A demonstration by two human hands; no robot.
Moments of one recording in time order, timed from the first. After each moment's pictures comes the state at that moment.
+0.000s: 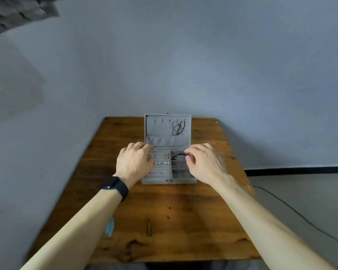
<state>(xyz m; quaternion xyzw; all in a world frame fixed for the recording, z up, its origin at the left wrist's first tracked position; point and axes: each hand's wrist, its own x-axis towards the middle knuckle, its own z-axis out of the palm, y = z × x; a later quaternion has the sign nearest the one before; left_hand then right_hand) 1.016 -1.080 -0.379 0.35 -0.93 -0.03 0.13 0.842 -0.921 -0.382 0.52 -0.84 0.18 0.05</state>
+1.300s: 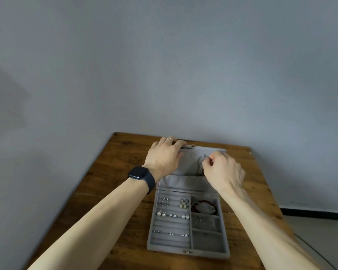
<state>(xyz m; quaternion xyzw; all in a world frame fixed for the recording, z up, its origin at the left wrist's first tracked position) 0.877 -1.228 -0.376 0.29 -0.94 -0.05 0.16 0.752 -1.089 -0.385 0.37 -0.90 0.20 0.09</state>
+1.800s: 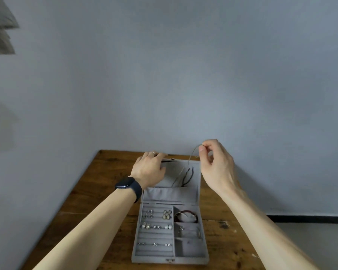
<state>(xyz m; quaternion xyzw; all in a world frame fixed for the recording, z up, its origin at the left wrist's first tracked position) 0.877 -1.216 -0.354 0.31 -0.94 -0.11 0.11 0.746 -1.048 -0.320 0.44 -0.77 0.43 0.15</state>
